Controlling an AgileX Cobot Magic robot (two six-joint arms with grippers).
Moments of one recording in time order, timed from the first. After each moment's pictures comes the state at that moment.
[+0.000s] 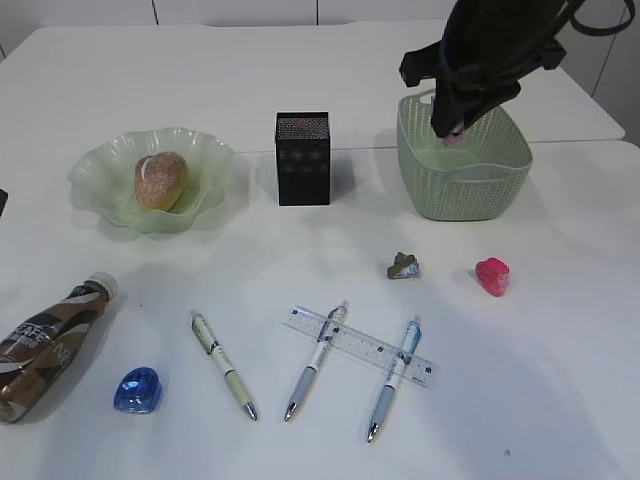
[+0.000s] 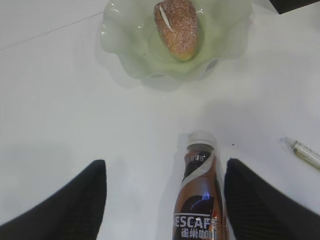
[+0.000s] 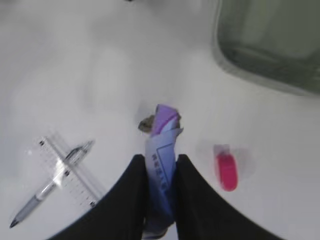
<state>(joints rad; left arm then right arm) -0.17 1.16 -0.77 0.21 0.43 -0.08 0.25 1.94 -1.85 0.08 1.22 -0.04</state>
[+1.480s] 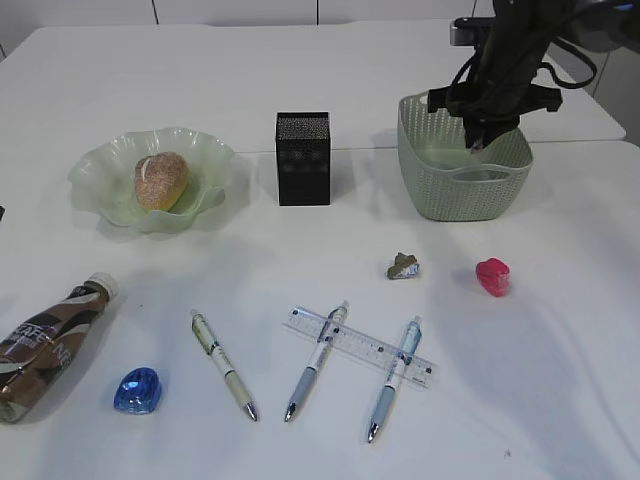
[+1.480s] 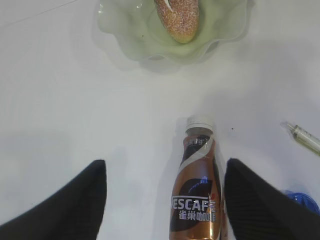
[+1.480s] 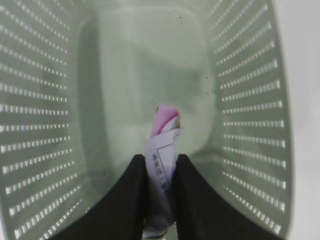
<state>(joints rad) -0.17 1.16 -0.77 0.20 0.48 -0.08 0.11 2.40 -2.28 -0.14 1.12 0.28</state>
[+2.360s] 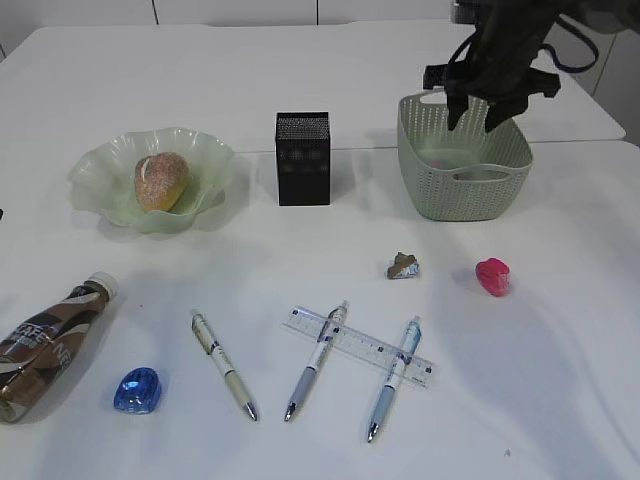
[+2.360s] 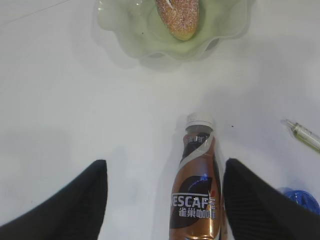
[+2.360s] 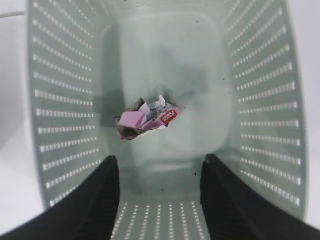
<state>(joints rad) -0.17 1.16 -0.77 0.20 0.49 -0.08 0.11 2.40 -2.35 -0.07 1.16 0.27</state>
